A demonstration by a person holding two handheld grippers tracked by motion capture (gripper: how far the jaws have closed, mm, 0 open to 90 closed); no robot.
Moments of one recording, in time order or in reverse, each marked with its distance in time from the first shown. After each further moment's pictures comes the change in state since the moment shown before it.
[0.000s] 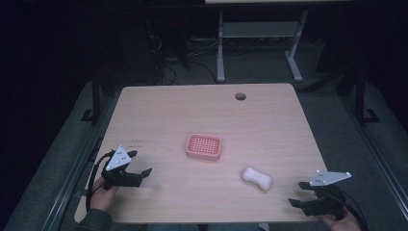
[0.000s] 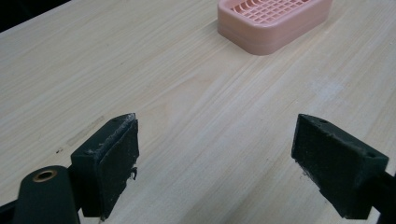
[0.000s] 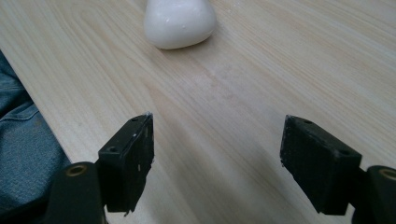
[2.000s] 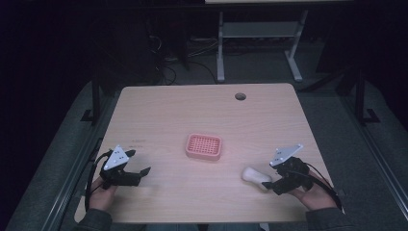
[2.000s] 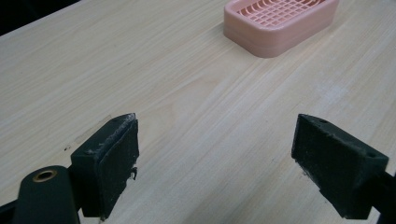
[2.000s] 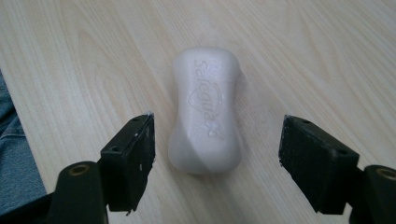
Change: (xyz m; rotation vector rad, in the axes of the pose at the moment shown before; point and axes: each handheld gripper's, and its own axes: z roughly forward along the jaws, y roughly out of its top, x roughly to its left) left arm 0.003 0.000 -0.004 0.002 0.008 0.002; right arm 0.026 0.108 0.035 0.149 0.032 -0.263
